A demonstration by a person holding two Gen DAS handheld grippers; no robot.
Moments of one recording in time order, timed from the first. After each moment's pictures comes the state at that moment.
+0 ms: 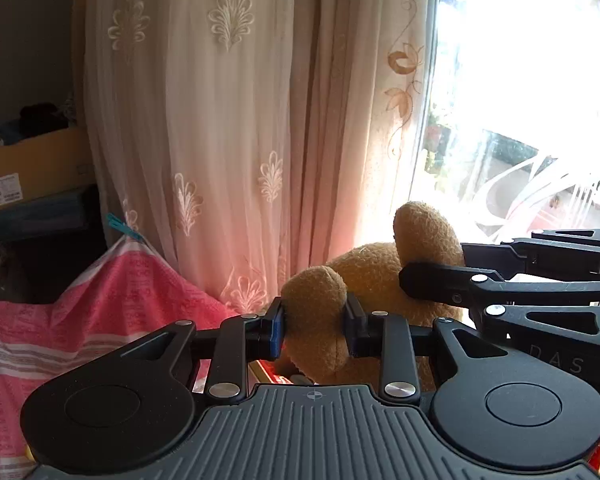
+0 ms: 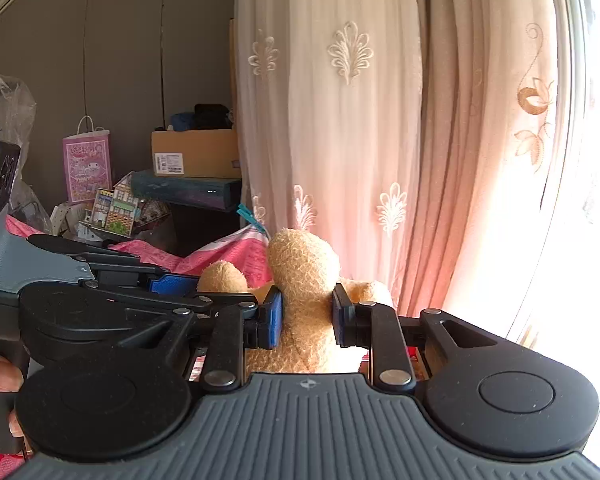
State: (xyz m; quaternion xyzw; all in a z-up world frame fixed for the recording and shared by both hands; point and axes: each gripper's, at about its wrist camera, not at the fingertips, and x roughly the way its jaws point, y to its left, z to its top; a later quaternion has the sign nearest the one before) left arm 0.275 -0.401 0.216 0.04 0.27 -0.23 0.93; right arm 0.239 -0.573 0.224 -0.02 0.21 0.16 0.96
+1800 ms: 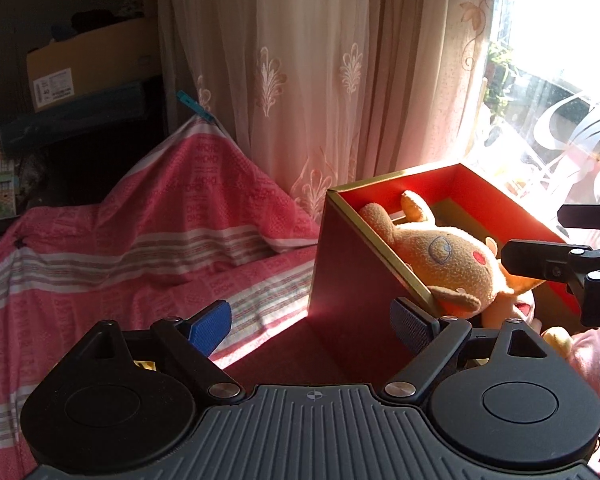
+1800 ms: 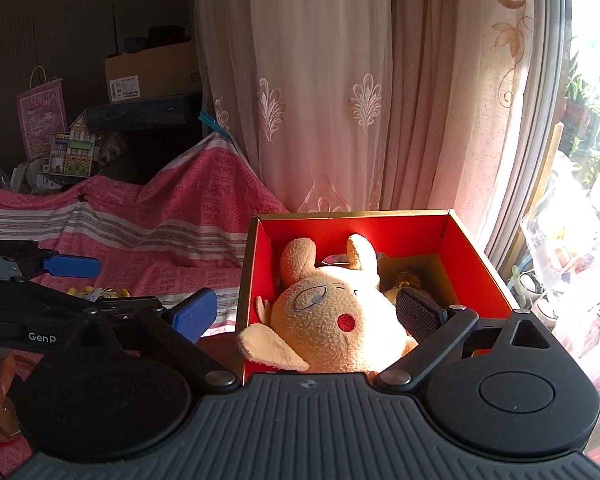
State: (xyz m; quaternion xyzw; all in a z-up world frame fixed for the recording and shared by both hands) left arm 0.260 -0.295 0.125 0.06 0.36 -0.16 0.92; right arm 0.238 -0.541 0.148 0.00 0.31 0.10 0.95
